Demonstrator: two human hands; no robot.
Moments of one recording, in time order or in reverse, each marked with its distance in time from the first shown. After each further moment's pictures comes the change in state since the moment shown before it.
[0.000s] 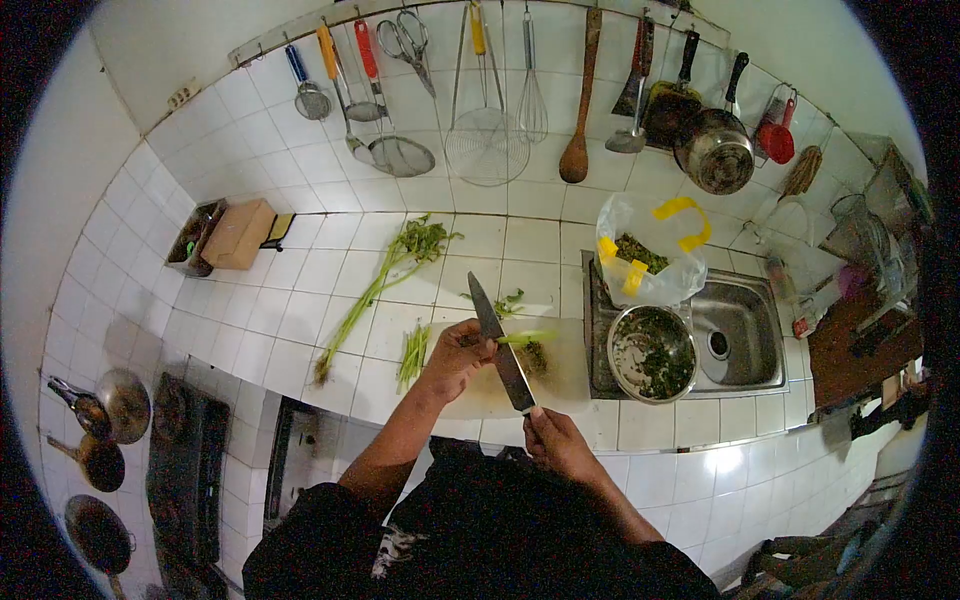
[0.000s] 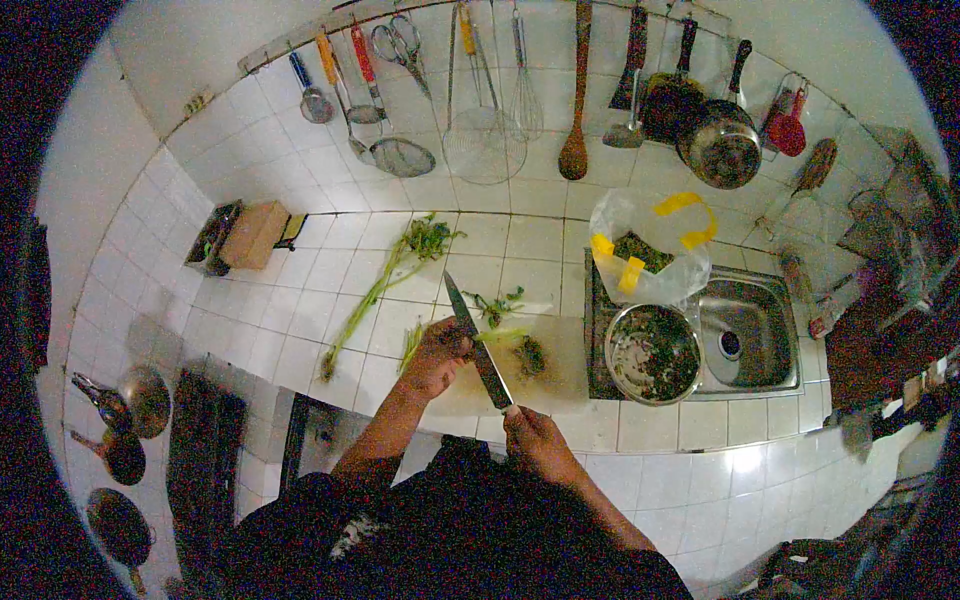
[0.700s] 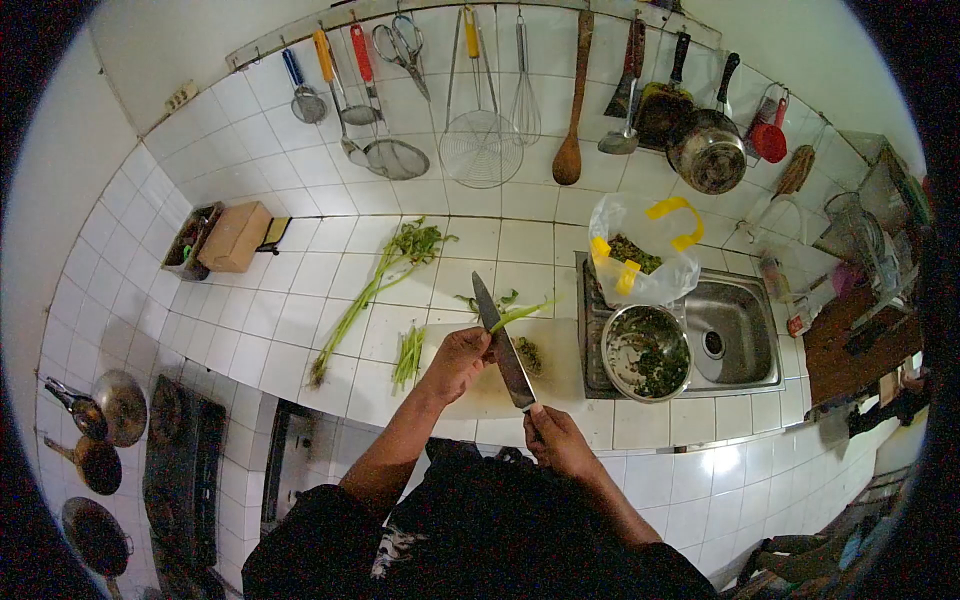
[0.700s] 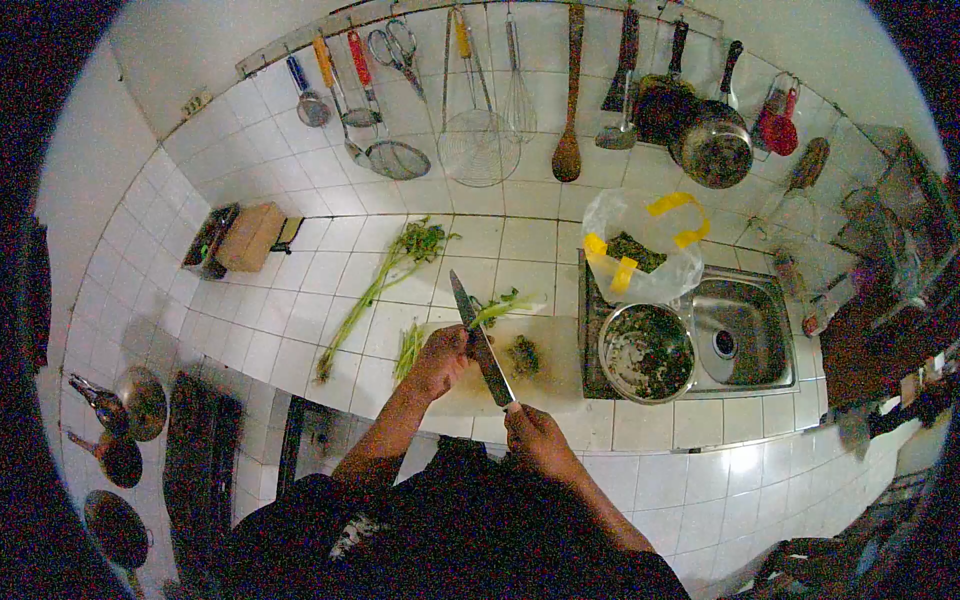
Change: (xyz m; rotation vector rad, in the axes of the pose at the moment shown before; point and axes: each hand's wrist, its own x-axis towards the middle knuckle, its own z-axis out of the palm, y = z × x) left_hand 0.005 -0.019 -0.005 -0.036 -0.004 -0.126; right_hand -0.004 -0.003 -0.005 -0.011 0.020 -0.015
